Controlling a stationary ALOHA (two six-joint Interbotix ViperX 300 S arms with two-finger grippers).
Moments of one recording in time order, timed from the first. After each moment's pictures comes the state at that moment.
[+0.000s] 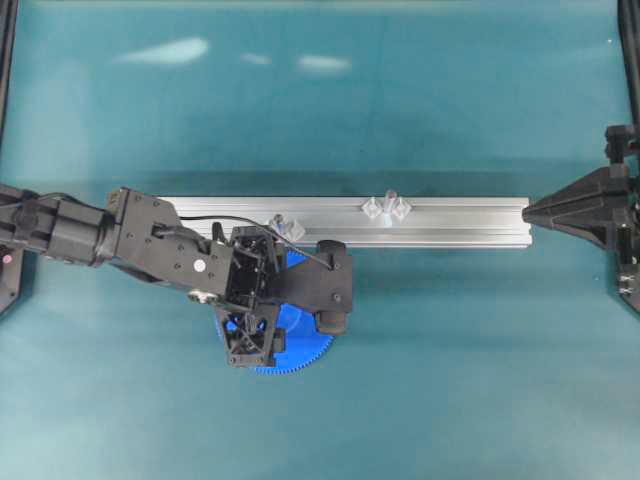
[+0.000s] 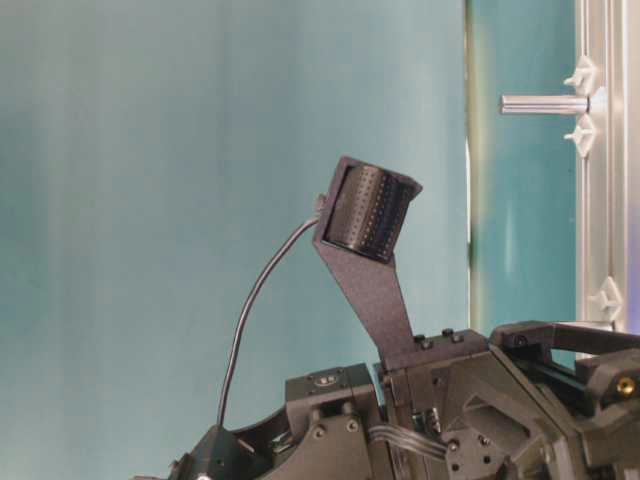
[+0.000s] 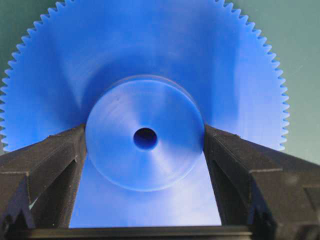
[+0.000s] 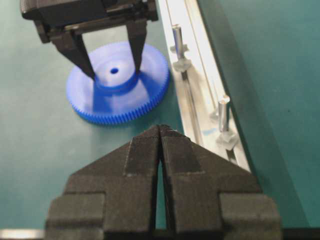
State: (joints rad) left arm -0.13 0.24 0.38 0.02 0.67 -0.15; right arm -0.04 -1.05 1.24 0.05 0.13 0.16
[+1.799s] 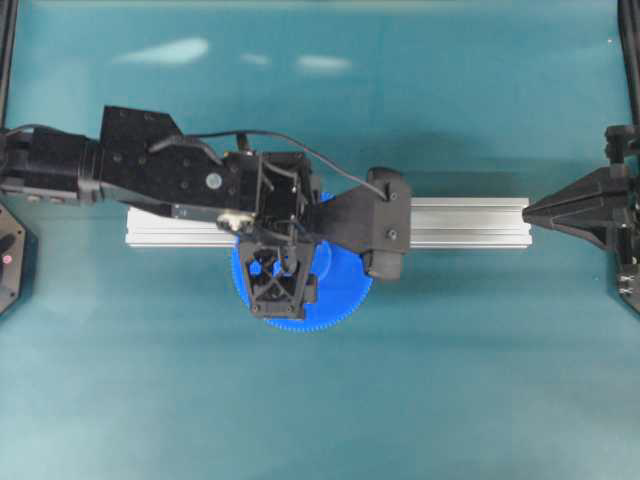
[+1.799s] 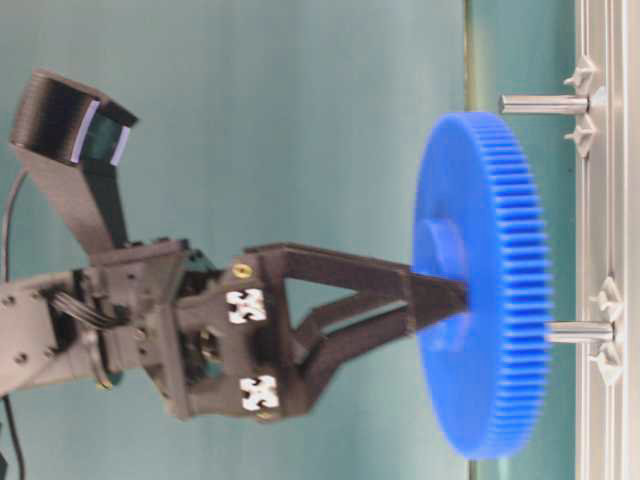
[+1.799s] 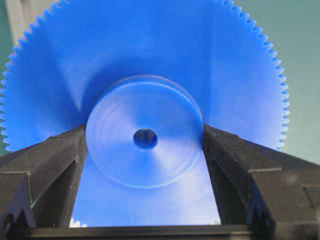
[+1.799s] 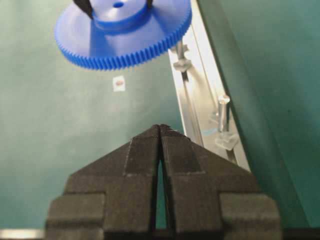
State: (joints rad) left arm -0.04 0.17 -0.01 0.02 1.12 0.02; right arm -0.04 -1.05 1.24 0.05 0.13 0.16
